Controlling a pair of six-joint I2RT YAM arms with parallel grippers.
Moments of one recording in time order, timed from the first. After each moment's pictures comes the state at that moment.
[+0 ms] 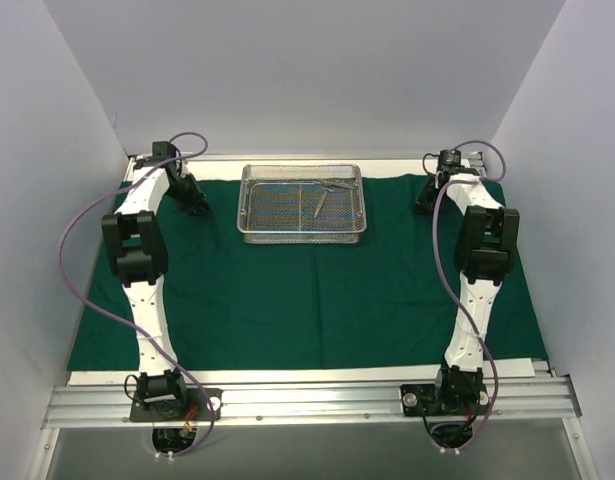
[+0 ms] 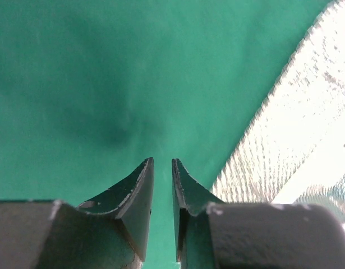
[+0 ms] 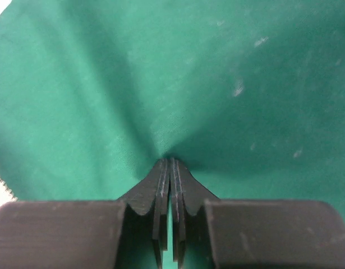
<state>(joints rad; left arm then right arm) 0.07 2.34 2.06 -0.91 0.30 -0.44 -0.10 2.27 1.79 -0.58 -0.08 0.44</state>
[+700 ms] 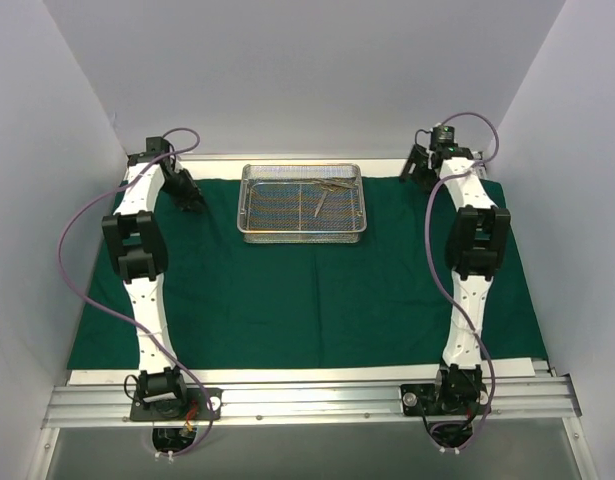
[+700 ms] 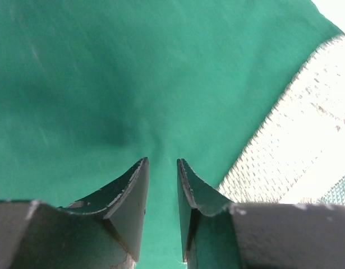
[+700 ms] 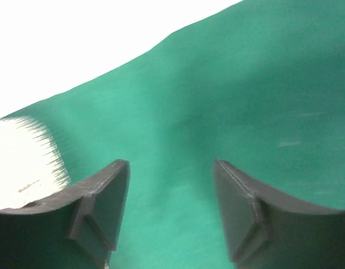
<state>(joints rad) 0.10 2.50 2.28 -0.98 0.31 -0.47 -0.07 2.39 2.10 -0.66 -0.06 0.40</state>
